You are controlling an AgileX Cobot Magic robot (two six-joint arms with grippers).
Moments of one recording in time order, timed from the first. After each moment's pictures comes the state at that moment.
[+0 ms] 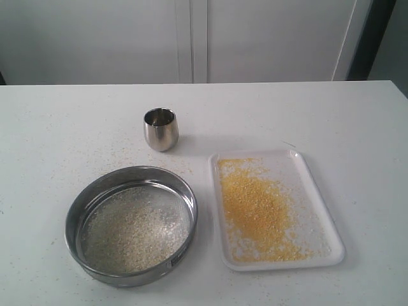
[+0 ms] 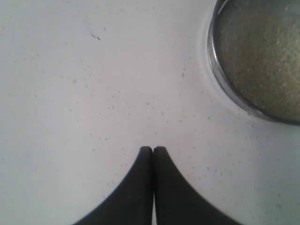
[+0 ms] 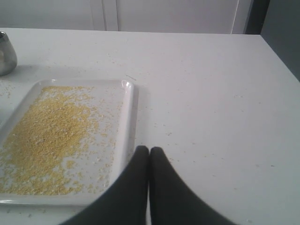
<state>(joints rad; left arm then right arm) -0.17 0.74 -0.70 0.01 1.06 -0.06 0.11 0.01 -0.01 -0.02 0.36 0.06</state>
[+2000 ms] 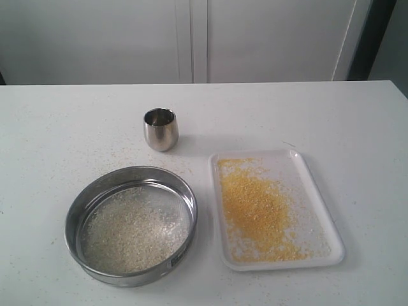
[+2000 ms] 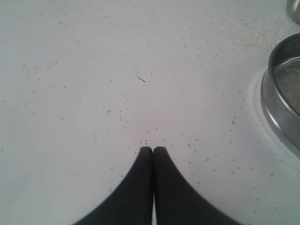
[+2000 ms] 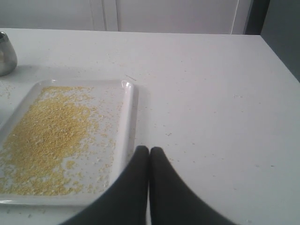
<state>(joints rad) 0.01 0.00 0.02 0.00 0.52 -0.05 0.11 0.01 -0.01 -0.02 0.36 0.06</state>
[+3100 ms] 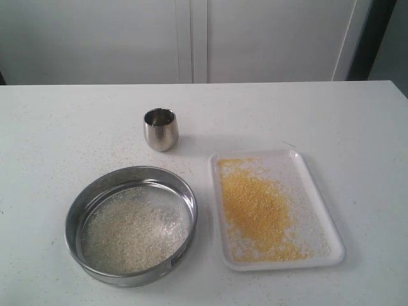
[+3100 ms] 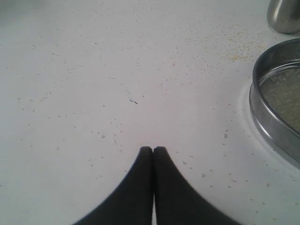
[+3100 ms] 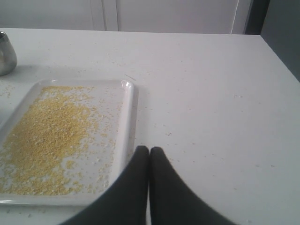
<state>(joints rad) 0.01 0.00 0.02 -0.08 0.45 0.10 0.11 0.01 -0.01 -0.02 0.36 0.06</state>
